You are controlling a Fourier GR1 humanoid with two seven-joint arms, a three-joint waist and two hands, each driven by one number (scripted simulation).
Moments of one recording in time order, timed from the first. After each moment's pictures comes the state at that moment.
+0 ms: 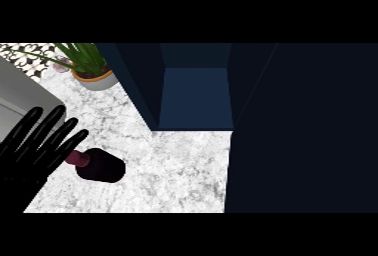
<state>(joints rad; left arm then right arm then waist) 0.07 0.26 0.06 -2.15 0.92 -0.27 0.43 0.19 -0.14 0.17 -2.35 -0.11 0.09 0.20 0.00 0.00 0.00</state>
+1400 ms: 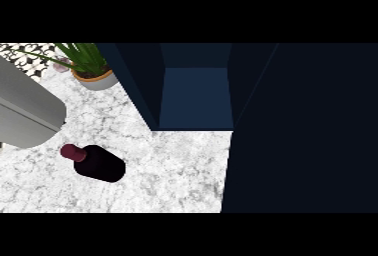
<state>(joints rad) -0.06 0.43 0.43 -2.16 1.22 -0.10 0.71 0.01 -0.12 0.18 -2.48 -0.07 0.01 0.53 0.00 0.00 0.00</state>
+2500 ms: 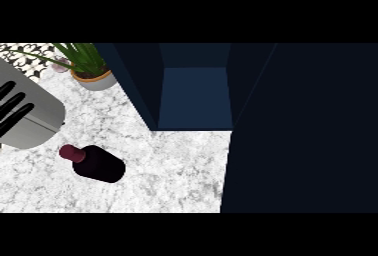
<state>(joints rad) -0.09 0.41 0.43 -1.74 1.08 -0.40 0.66 -0.03 -0.11 0.15 -2.49 -0.06 0.02 0.60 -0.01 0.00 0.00</state>
